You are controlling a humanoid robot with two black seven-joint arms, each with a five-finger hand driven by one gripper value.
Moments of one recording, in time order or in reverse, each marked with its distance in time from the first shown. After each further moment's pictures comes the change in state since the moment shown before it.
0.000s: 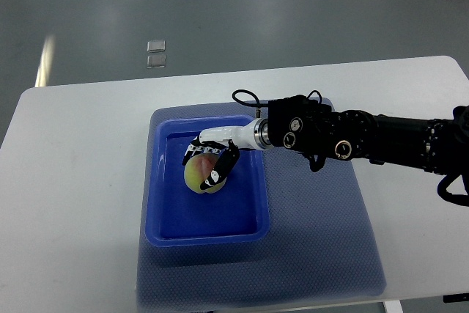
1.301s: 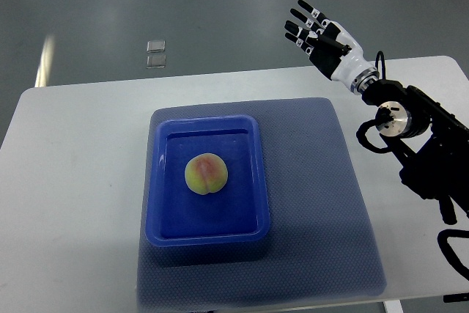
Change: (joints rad) left arm -0.005 0.000 -0.002 -0.026 0.001 0.001 0.048; right arm -0.528 -0.123 1.296 -0.010 0.341 0.012 0.018
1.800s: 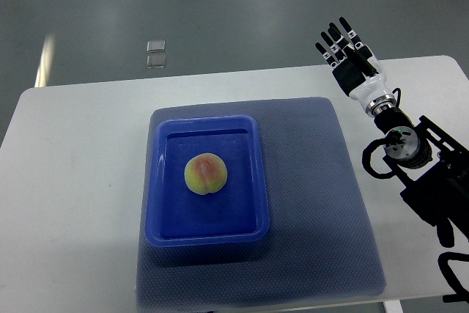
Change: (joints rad) left arm 0.000 0.000 0.002 0.000 -0.001 0.000 0.001; right arm -0.079 0.008 0.020 -0.040 0.203 0.032 0.118
